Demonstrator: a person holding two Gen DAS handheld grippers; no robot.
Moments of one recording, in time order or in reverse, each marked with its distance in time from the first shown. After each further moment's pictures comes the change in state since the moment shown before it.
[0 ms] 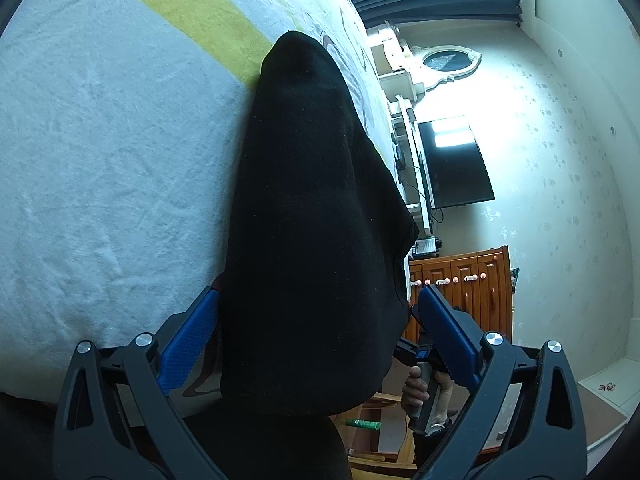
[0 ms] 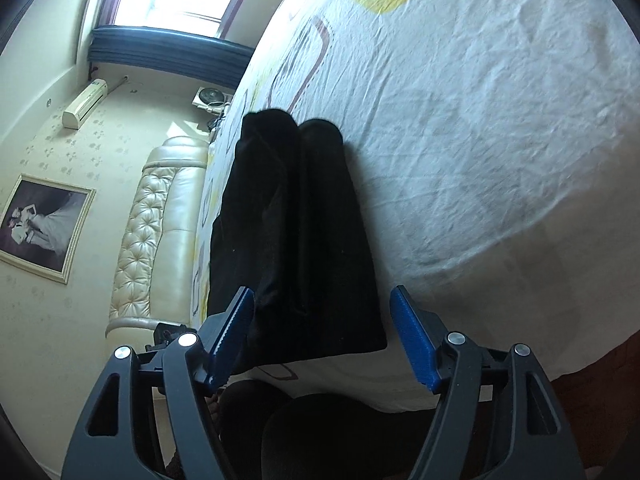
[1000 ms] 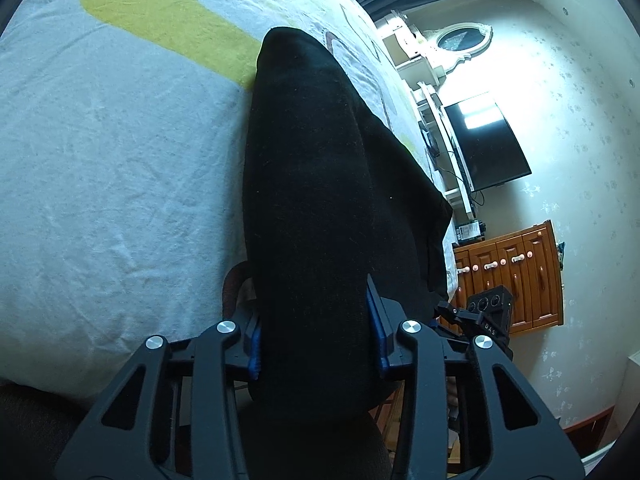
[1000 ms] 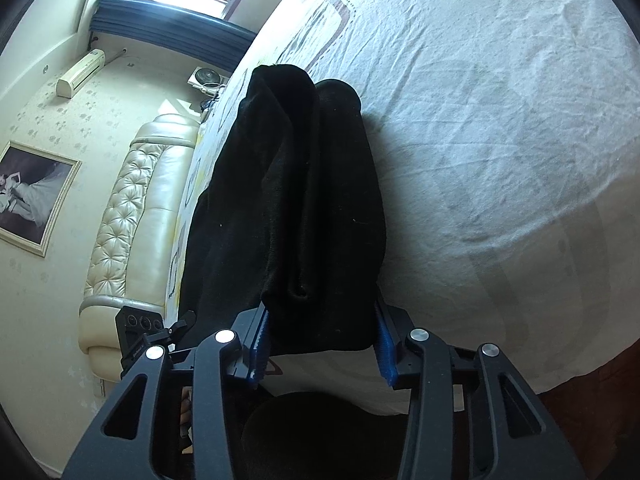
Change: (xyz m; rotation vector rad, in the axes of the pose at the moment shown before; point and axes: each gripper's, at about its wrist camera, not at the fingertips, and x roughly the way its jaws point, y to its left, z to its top) left arm -0.011 -0.013 -0.002 0.124 -0.009 0.178; right arm 0.023 0.025 -0.010 -0.093 0.011 -0.098
